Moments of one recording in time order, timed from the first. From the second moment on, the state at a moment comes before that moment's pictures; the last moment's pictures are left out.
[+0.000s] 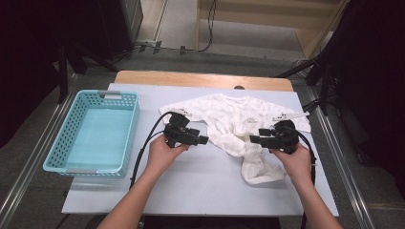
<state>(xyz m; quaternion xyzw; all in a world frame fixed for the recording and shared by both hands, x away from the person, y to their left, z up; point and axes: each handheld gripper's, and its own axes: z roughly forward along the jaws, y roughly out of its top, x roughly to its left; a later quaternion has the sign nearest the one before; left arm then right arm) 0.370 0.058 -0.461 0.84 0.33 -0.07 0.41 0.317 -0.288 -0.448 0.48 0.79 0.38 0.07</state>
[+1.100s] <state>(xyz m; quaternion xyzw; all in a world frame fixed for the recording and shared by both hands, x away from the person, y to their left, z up) 0.348 0.079 -0.460 0.84 0.35 -0.06 0.42 0.374 -0.261 -0.484 0.45 0.83 0.33 0.04</state>
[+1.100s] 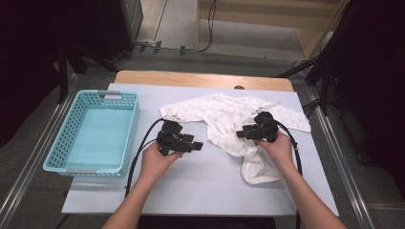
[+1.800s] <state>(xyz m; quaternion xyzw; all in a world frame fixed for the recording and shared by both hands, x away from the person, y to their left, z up) 0.349 0.079 -0.462 0.84 0.35 -0.06 0.42 0.370 -0.294 -0.476 0.49 0.78 0.39 0.02</state>
